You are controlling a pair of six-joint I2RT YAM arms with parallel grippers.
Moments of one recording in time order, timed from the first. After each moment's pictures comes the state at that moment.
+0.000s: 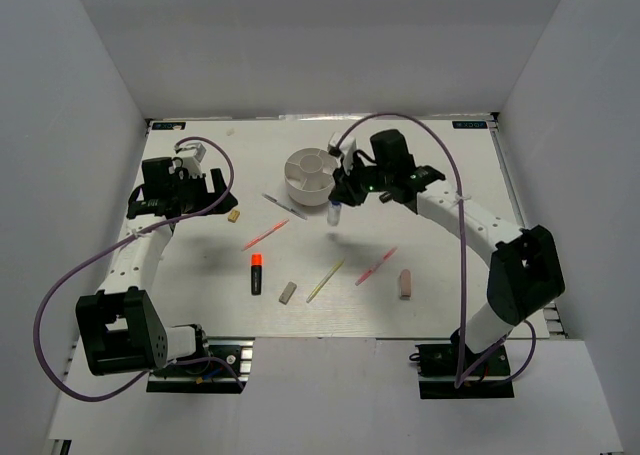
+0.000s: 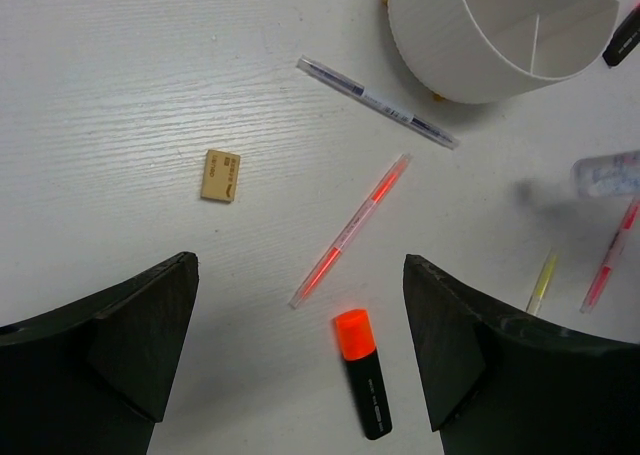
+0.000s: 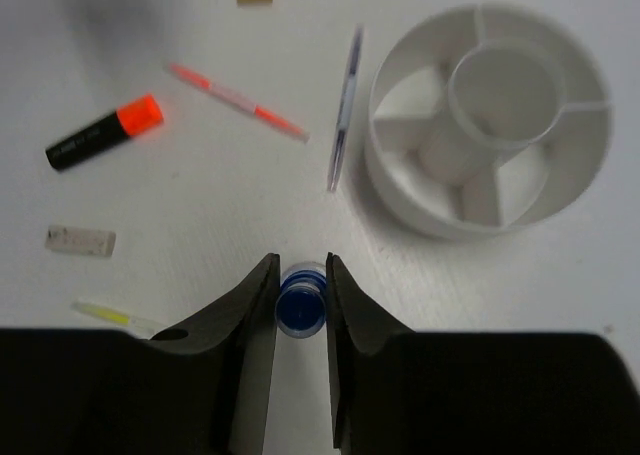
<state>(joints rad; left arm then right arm) 0.10 1.27 0.93 -0.37 0.46 -0.04 0.58 1.59 1.21 -0.25 -0.56 -0.32</state>
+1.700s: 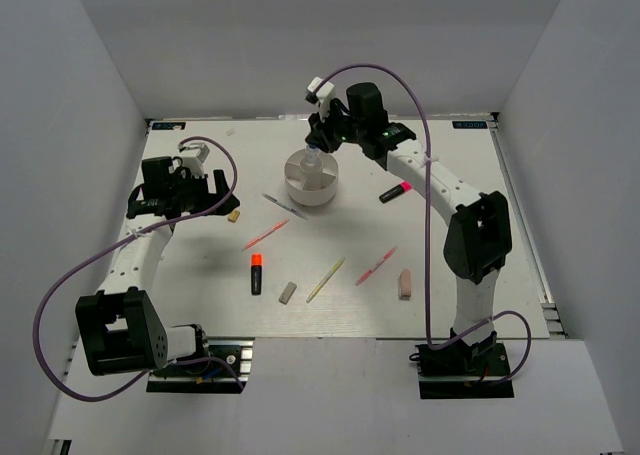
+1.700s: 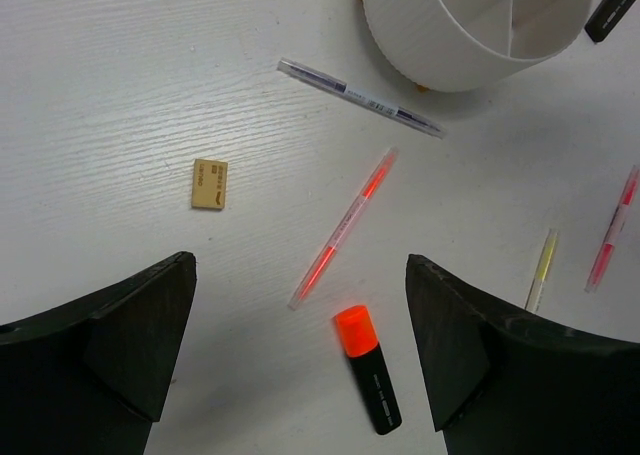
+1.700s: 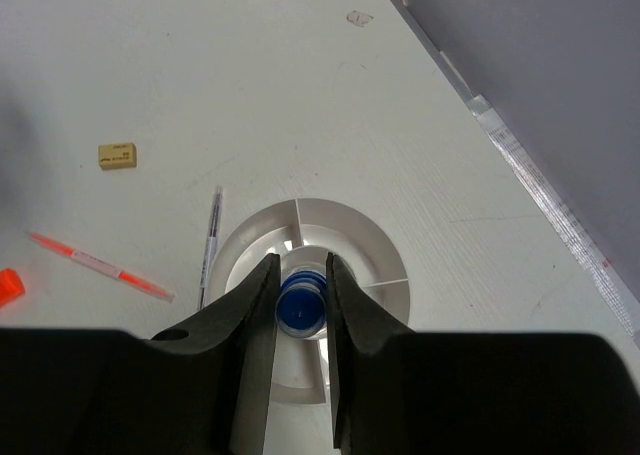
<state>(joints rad) 0.10 1.27 0.93 -0.37 0.52 0.02 0.58 1.96 1.82 -0.24 -0.43 -0.29</state>
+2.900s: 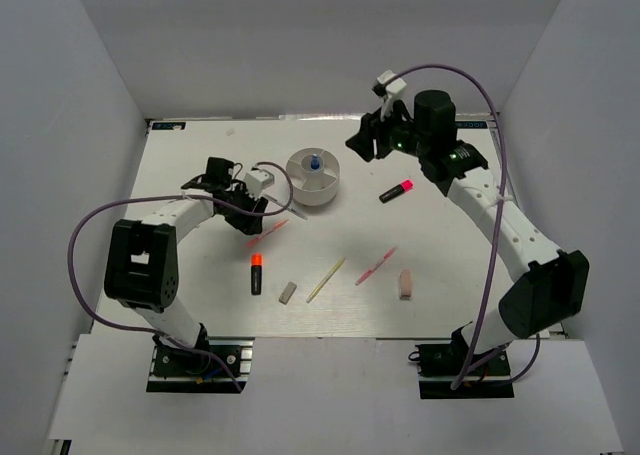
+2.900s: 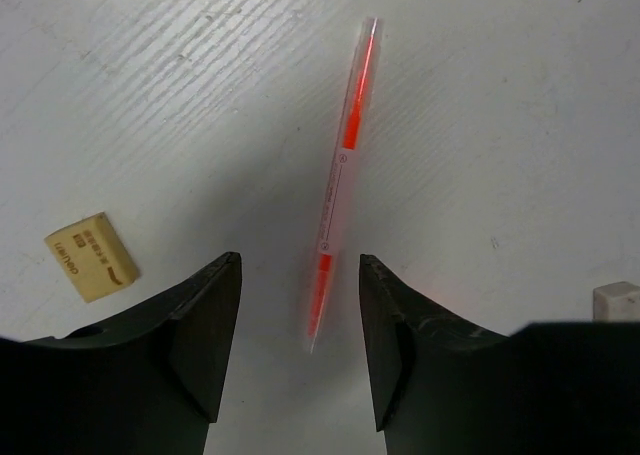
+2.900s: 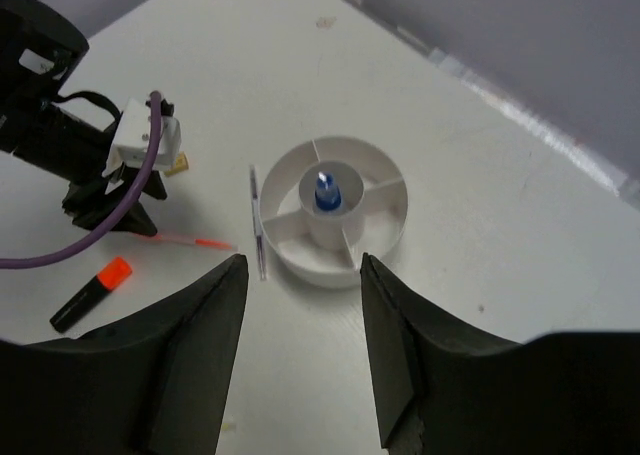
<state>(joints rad) -0.16 1.64 1.02 -0.45 0.42 0.44 0.47 1.52 1.49 -0.24 -0.44 -0.06</state>
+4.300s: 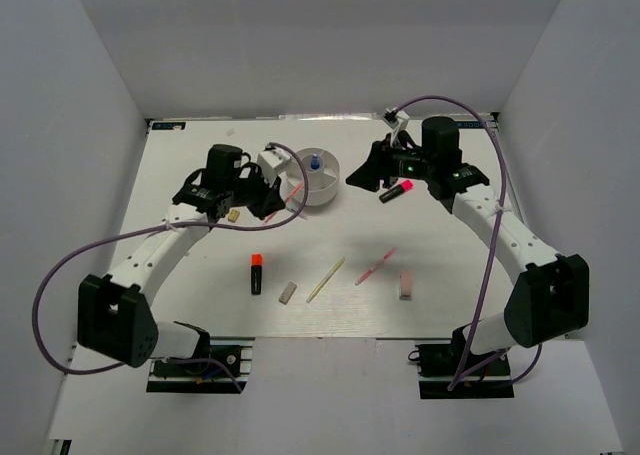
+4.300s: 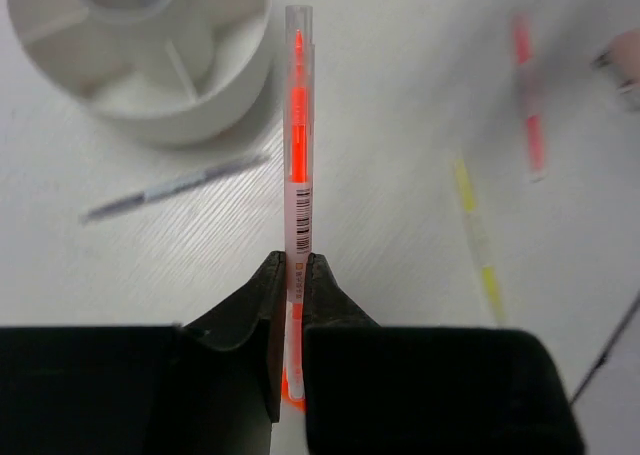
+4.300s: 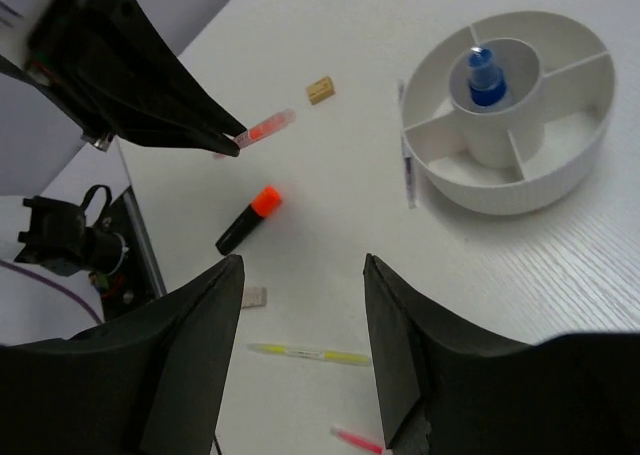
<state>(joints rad) -0.35 1.37 1.06 -0.43 0.47 0.33 0.37 1.43 1.20 -0.18 -0.76 0.20</state>
